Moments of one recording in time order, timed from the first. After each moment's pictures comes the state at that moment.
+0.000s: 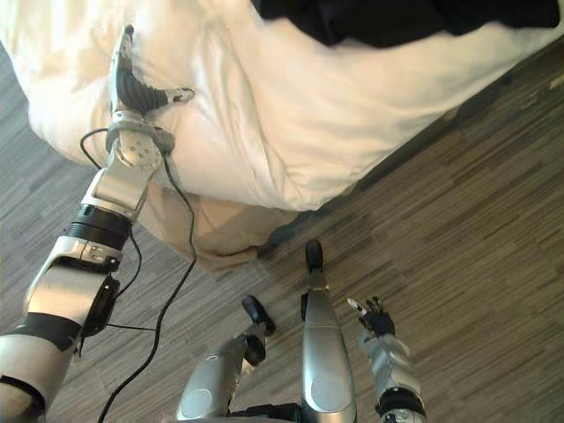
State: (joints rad) left arm -1.11 0.43 -0.19 0.57 0.26 0.37 0.33; right arm -0.17 -0.14 -0.35 0.75 0.36 0.02 0.08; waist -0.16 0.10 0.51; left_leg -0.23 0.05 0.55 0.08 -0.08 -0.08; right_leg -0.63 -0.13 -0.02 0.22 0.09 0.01
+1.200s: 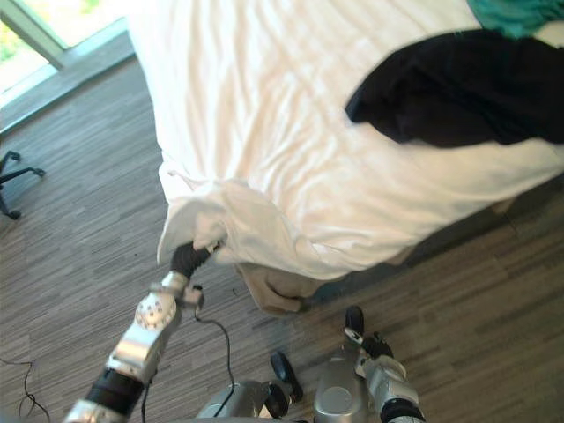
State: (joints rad) left arm -0.01 0.21 -0.24 0.09 -0.09 -0.16 0.04; right arm -0.07 -0.16 -0.22 0.98 0.33 0.13 -0.06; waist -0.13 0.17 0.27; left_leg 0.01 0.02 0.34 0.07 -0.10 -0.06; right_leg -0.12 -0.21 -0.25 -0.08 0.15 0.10
